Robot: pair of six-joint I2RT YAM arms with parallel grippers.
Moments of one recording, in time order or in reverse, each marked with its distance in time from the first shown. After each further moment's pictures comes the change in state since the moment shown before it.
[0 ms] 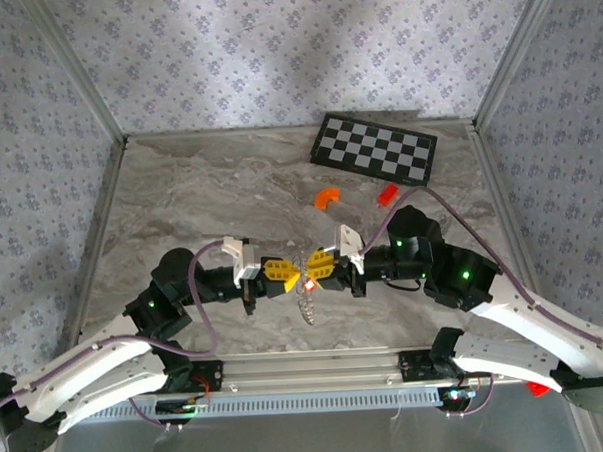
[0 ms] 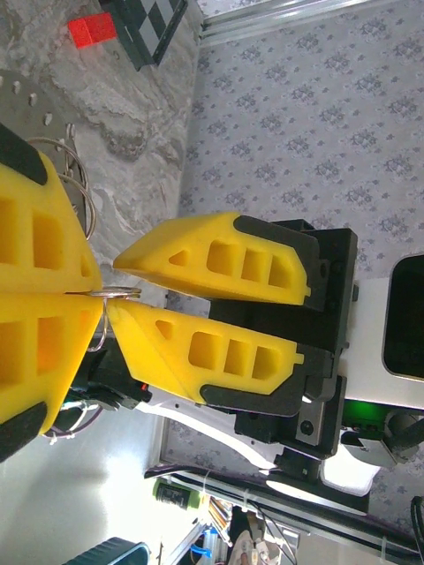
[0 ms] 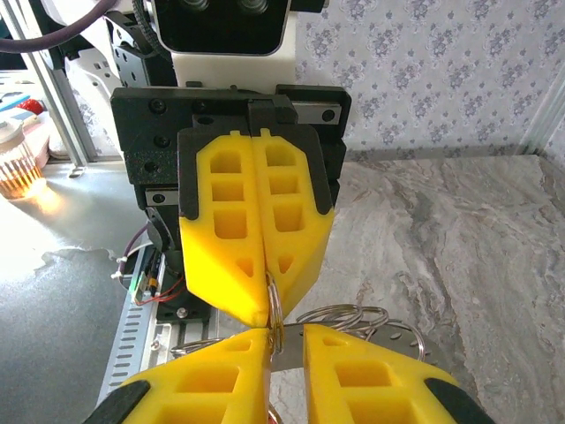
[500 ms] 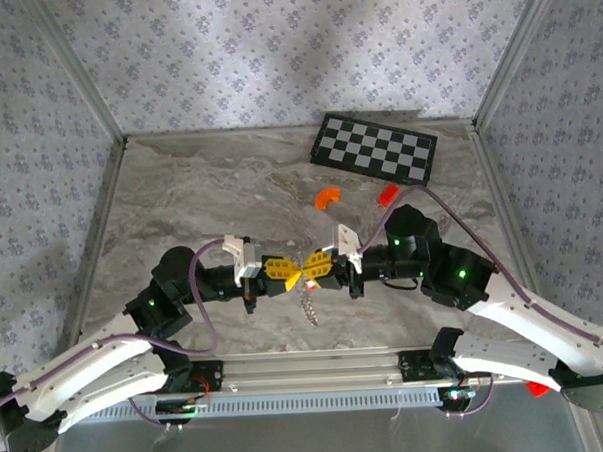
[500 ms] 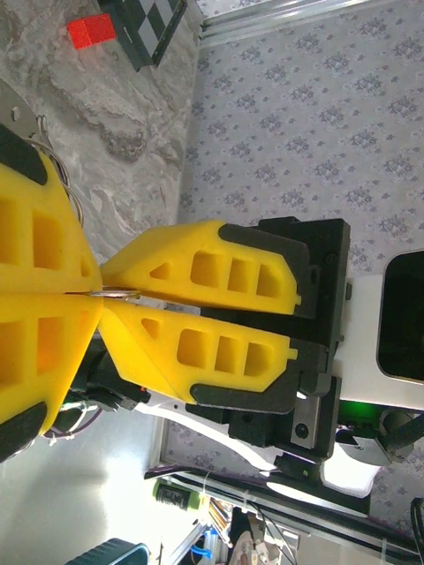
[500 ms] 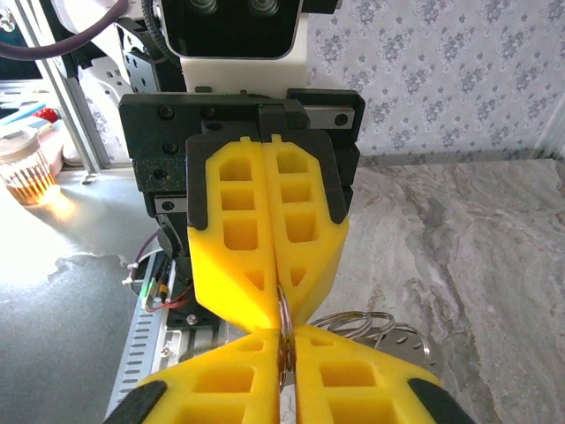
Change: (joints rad) left arm 0.000 0.008 0.012 -0.010 0.000 0.003; right arm -0.003 0.014 -0.006 0.031 -0.033 0.019
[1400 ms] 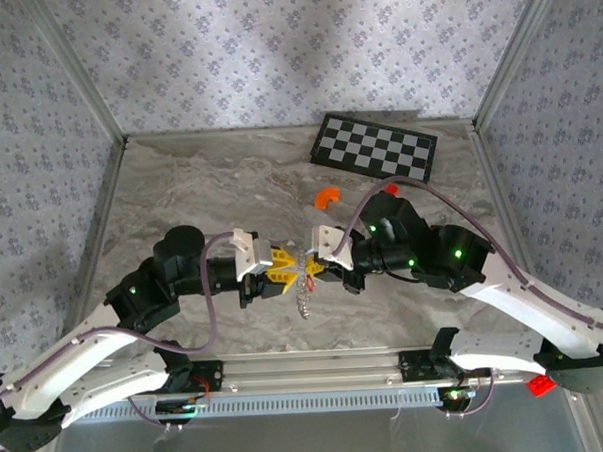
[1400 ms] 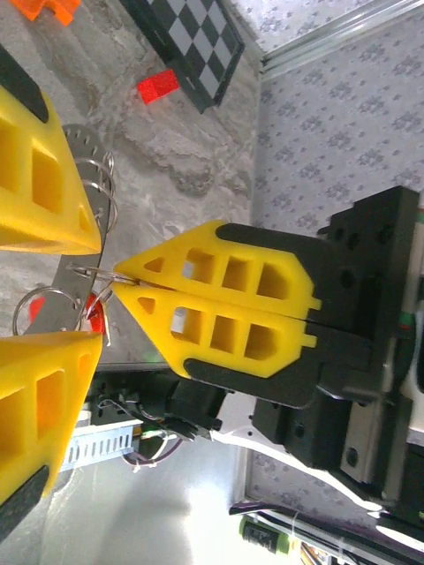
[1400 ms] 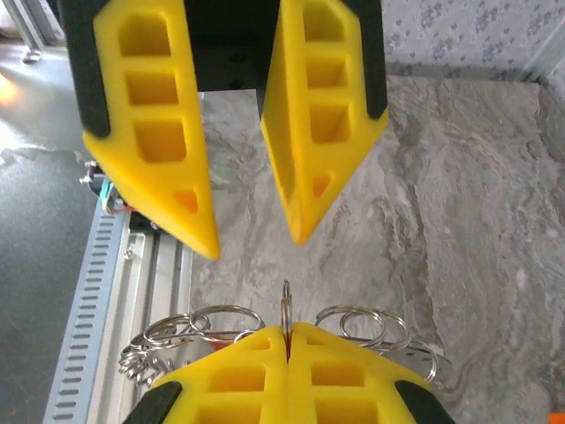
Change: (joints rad) left arm 0.003 0.076 0.275 -0.487 -0.053 0.229; right arm 0.047 0.171 0.296 -0.432 0.171 -0.225
